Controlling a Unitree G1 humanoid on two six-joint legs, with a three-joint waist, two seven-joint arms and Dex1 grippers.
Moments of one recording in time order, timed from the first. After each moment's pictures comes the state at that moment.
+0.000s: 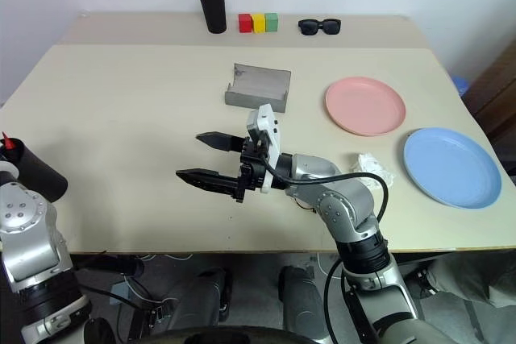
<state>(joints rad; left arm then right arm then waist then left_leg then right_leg) -0.20 0.25 0.60 -0.29 0.12 0.15 0.43 -0.45 -0.22 0.19 -0.32 0.73 0.69 0.79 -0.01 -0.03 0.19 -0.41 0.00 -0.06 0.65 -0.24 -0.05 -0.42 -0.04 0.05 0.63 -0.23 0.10</state>
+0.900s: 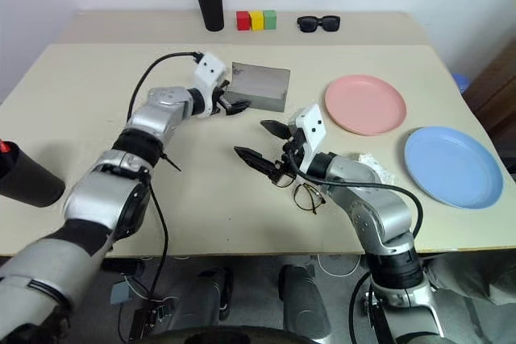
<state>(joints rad) -1.24 0.22 -0.14 1.20 0.02 0.07 -0.70 -0.28 -0.36 0.03 -0.46 0.57 0.64 0.57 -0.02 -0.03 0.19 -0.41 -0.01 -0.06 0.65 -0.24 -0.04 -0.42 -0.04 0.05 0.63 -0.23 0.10</state>
